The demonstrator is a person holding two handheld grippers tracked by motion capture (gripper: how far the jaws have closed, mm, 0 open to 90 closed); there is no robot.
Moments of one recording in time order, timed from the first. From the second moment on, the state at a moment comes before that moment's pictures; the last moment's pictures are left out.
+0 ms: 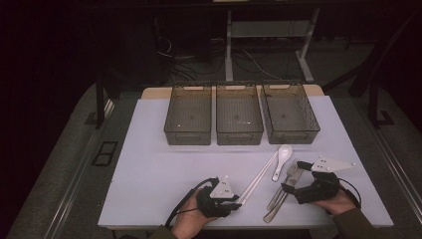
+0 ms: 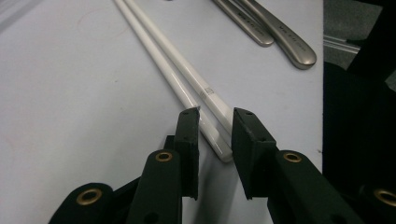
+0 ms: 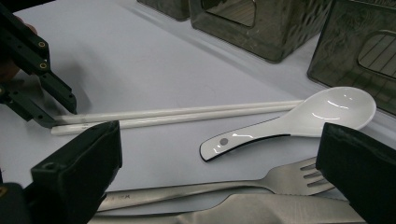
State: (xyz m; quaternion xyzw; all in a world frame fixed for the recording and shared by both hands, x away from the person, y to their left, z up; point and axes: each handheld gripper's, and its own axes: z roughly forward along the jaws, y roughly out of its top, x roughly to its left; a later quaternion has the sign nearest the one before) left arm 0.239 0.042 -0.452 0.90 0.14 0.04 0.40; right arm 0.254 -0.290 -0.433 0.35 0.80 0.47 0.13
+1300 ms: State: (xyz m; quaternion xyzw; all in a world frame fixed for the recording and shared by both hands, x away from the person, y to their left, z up) left arm 0.268 0.061 -0.449 0.90 0.19 0.09 0.38; right arm 0.255 -0.290 -0.433 0.35 0.80 0.47 0.13
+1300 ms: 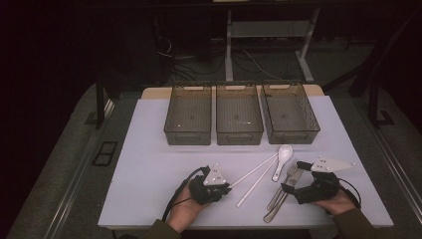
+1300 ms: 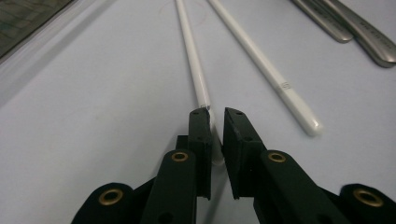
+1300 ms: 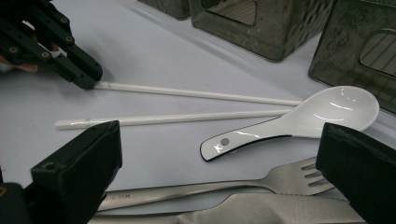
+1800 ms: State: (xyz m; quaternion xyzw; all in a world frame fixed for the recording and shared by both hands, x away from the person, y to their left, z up) left arm 0.299 0.077 -0.450 0.89 0.22 0.08 0.38; right arm 0.255 -0.290 -0.433 0.35 0.80 0.47 0.13
